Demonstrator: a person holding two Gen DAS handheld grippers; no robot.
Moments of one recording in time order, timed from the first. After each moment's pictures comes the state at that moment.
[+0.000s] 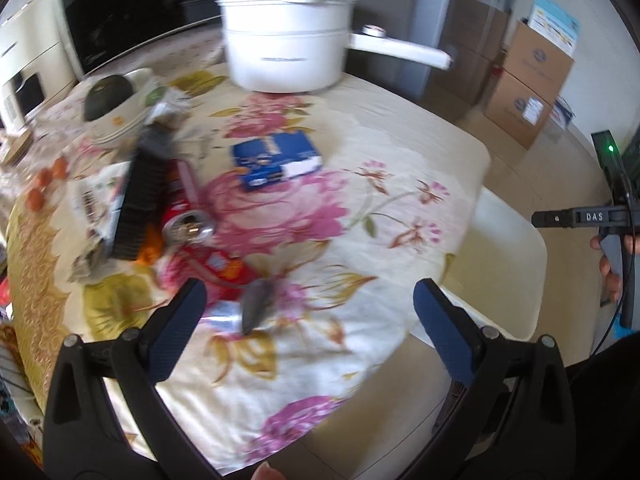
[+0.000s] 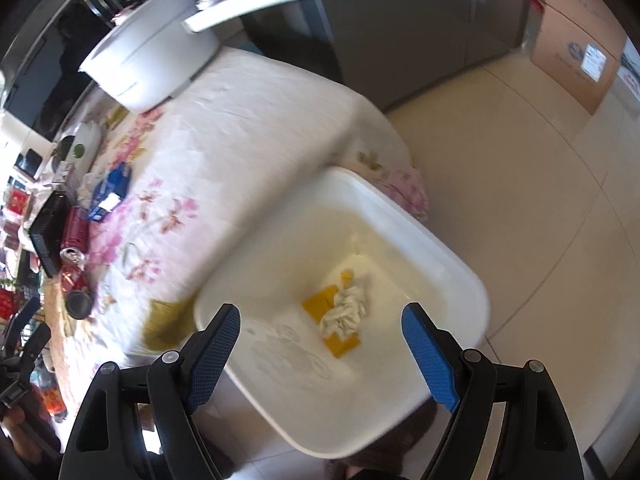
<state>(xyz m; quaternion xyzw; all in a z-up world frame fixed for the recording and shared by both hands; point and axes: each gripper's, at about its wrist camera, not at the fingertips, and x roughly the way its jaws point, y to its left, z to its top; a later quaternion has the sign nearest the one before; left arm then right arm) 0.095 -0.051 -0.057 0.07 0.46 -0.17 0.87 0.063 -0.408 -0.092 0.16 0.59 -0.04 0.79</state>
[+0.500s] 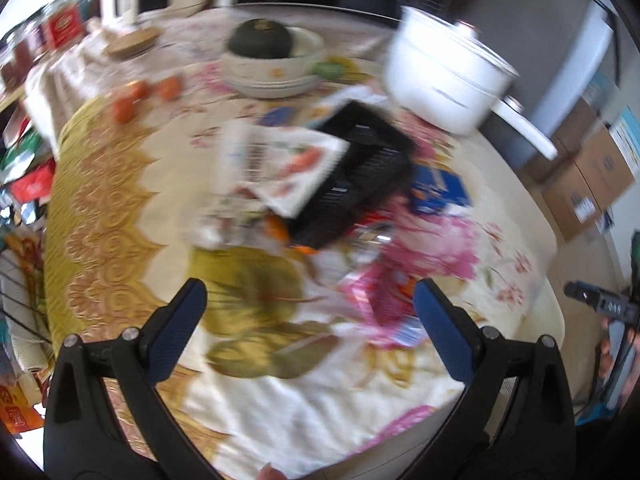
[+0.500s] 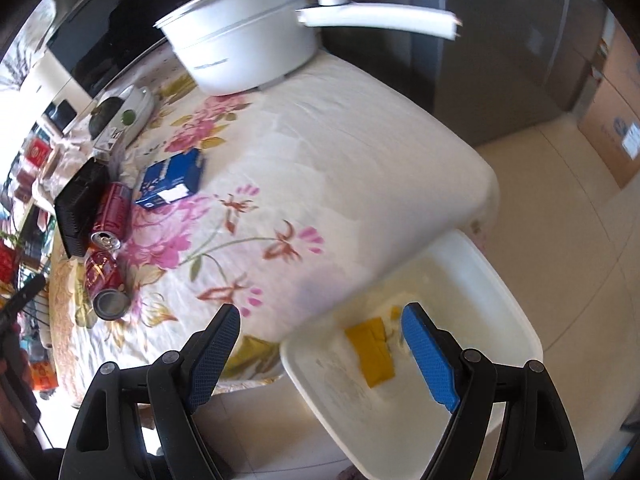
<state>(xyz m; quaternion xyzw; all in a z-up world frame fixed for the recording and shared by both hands) 0.135 0.096 -0.065 -0.07 0.49 -0.04 0.87 0.115 -0.309 -0.077 0.07 0.57 0.01 0.82</state>
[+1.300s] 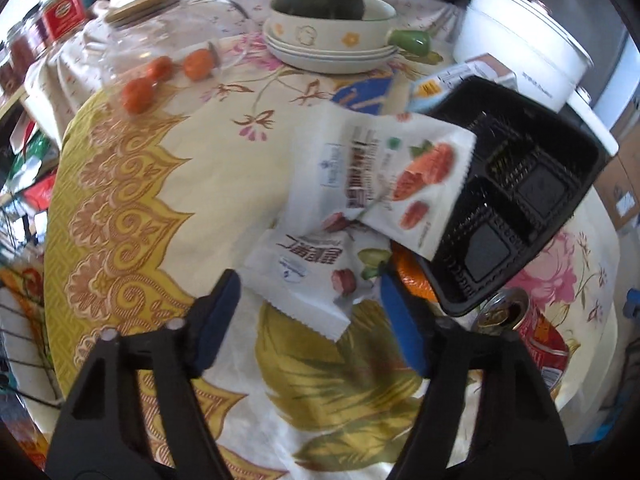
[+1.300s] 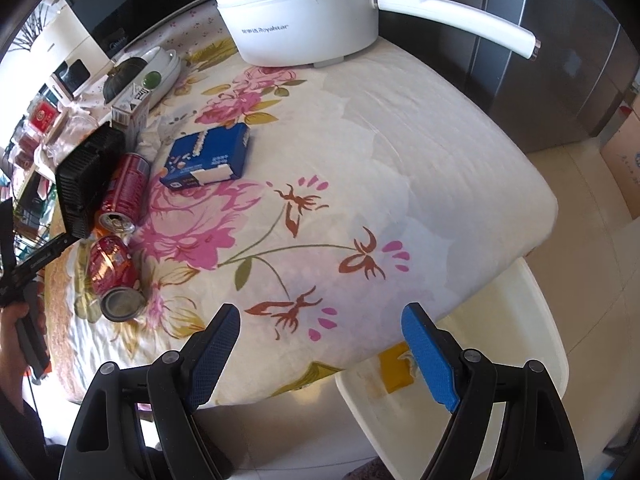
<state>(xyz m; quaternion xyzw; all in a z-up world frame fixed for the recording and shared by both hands) 0.200 0.130 -0.128 -0.02 0.51 0.00 0.86 0.138 -0.257 -0.098 0.04 0.60 0.03 0.80</state>
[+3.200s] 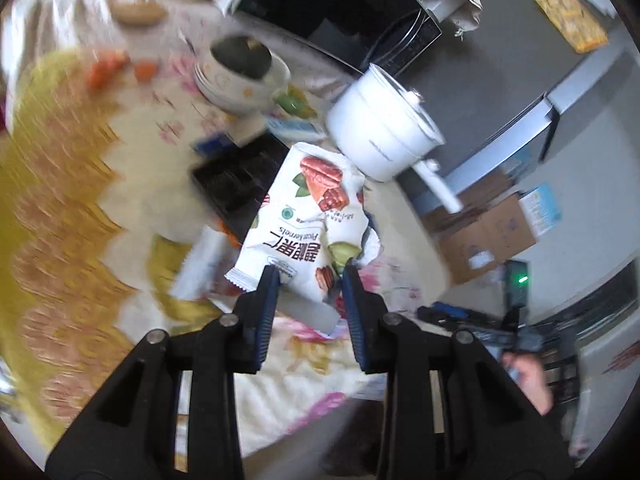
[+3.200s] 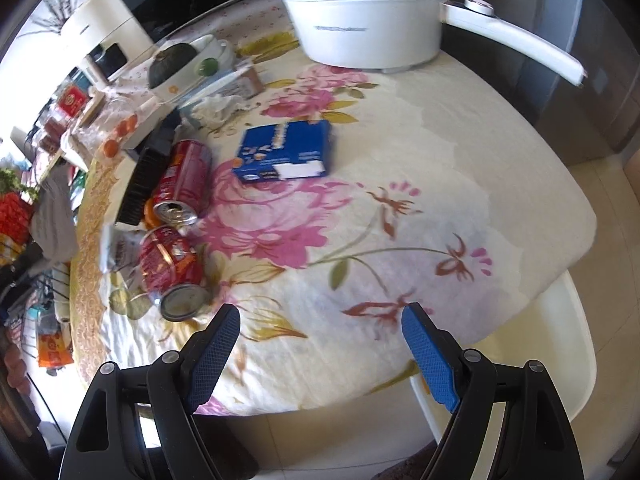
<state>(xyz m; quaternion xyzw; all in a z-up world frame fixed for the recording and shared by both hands) 0.106 0.137 -0.034 -0.22 0.44 -0.16 0.85 0.141 -0.185 -0.082 0.04 0.59 0.09 0.80</state>
